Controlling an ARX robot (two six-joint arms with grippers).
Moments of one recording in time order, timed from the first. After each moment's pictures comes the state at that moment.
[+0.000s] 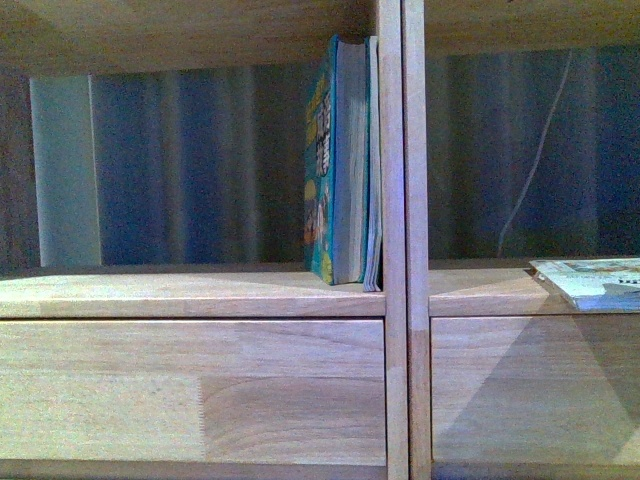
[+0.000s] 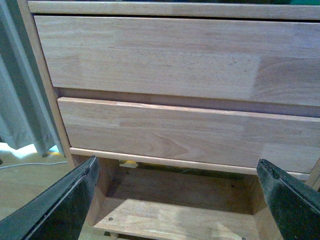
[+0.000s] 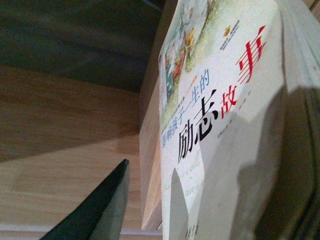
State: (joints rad) left arm 0.00 0.00 0.01 0.00 0.00 0.00; right arm -0.08 1.30 0.78 0.49 -0.13 1.27
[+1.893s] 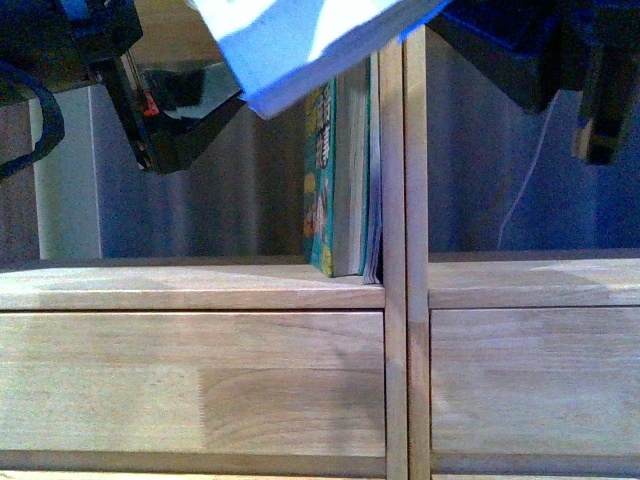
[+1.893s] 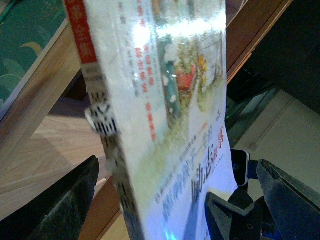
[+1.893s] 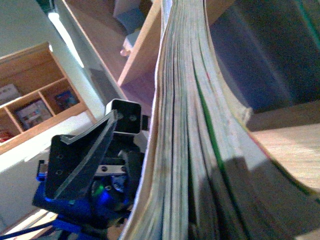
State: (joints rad) left arm -0.23 1.48 1.04 1.09 0.91 -1.15; right arm 0.46 1.14 0.75 0.87 -0.31 0.74
